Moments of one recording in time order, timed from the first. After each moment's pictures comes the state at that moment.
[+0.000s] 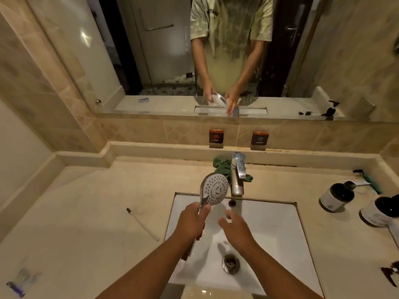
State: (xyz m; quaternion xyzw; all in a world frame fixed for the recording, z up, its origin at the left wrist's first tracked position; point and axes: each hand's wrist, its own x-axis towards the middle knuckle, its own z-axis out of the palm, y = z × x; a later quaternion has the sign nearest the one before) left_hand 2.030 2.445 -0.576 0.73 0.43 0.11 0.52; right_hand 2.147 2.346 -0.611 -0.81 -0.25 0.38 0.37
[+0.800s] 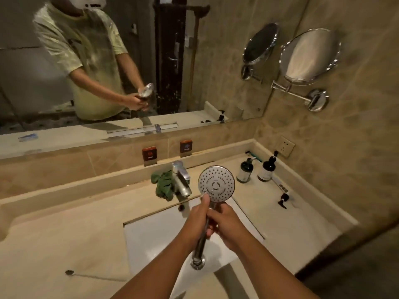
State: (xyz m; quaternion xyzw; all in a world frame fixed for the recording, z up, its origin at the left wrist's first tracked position) left_hand 2.050 2.399 -0.535 0.61 0.09 0.01 0.79; right_hand 2.085 2.294 -0.506 -0.68 -0.07 0.28 0.67
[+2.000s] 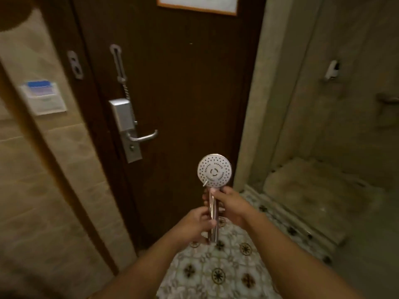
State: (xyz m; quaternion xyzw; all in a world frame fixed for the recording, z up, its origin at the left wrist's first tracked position) left_hand 1.601 1.703 -0.502 0.51 -0.48 -0.62 0.35; right_hand 1.455 1.632 -0.472 -0.49 0.43 -0.31 0.69
